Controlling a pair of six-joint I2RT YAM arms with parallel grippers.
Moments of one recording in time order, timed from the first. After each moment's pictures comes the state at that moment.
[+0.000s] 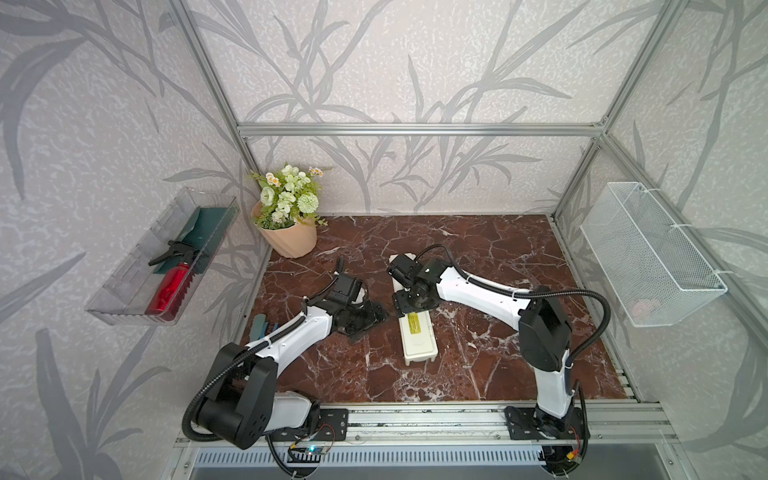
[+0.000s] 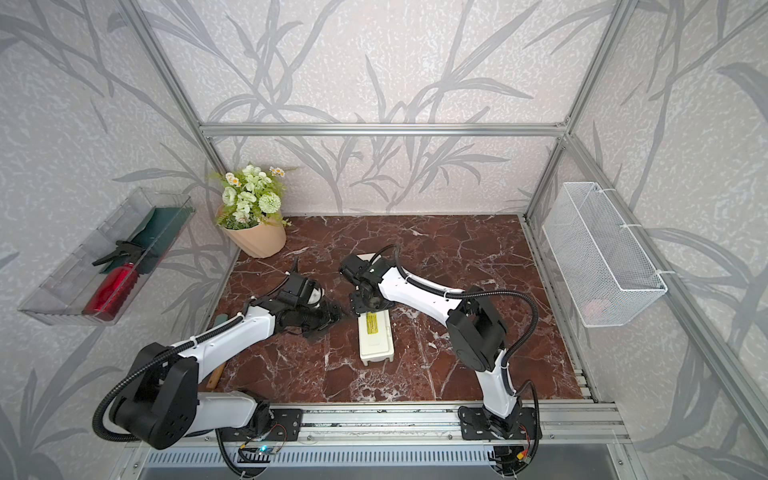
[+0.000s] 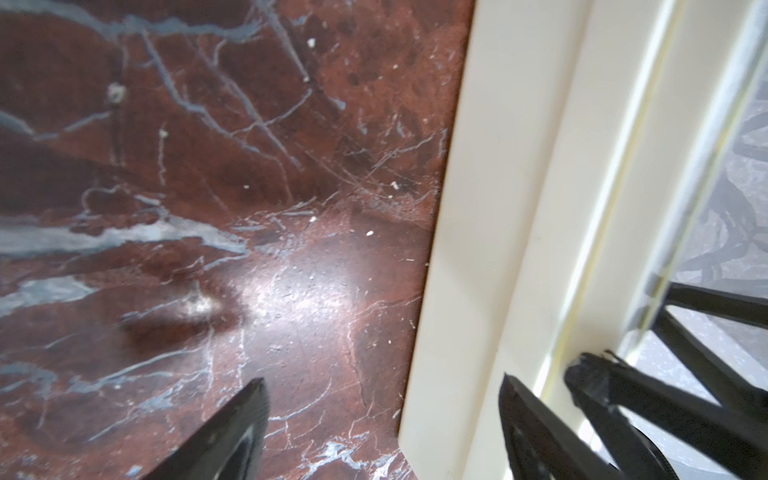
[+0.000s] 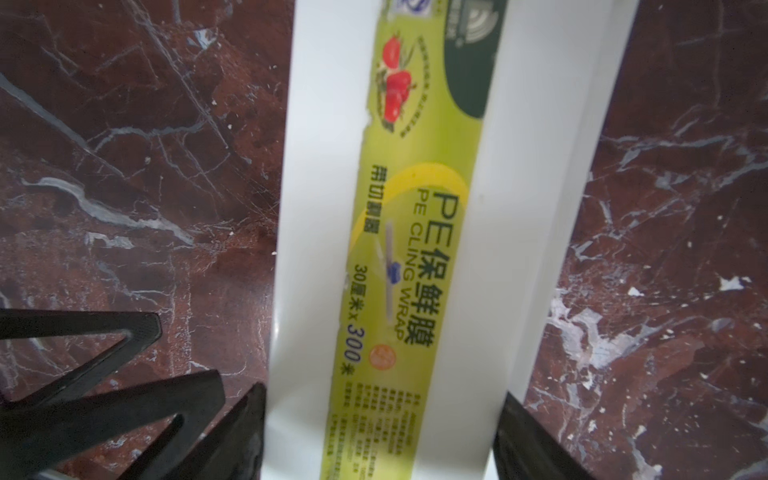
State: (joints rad) left arm -0.37 1.33 0.71 -0.46 0.40 -0.80; right arm 0.88 1.98 1.65 -0.93 0.02 0.60
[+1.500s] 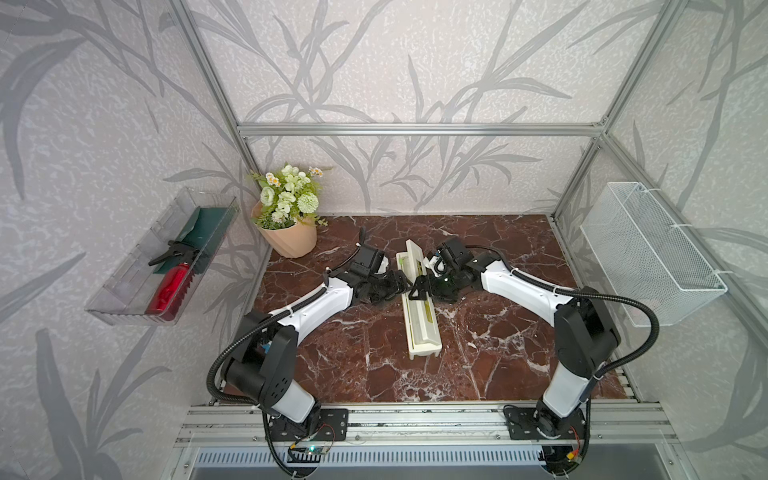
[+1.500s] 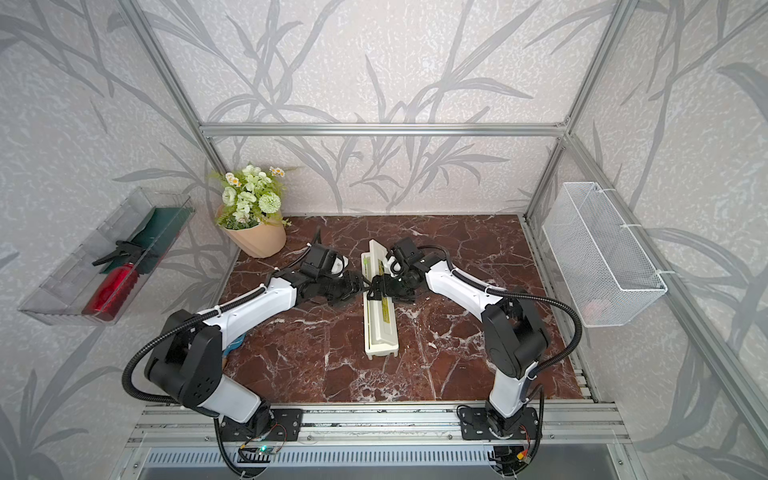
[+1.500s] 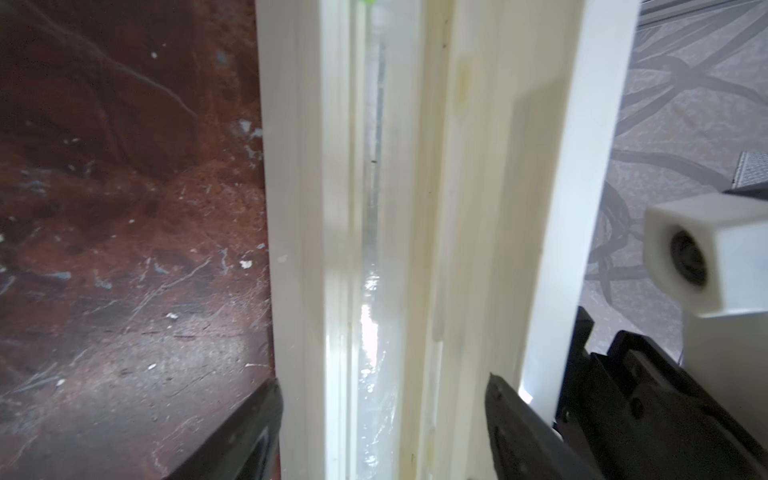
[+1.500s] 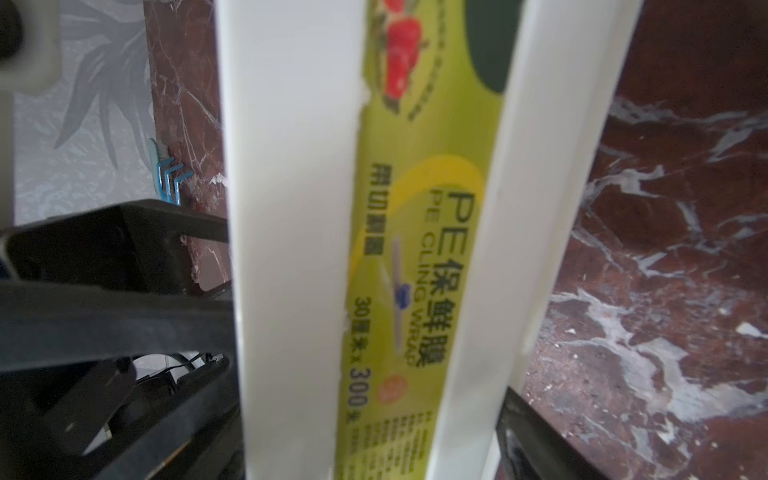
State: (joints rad) left arm -0.47 1.56 1.05 -0.39 0.42 -0.87; right arm 0.62 1.77 1.34 -0.64 -0.49 0.55
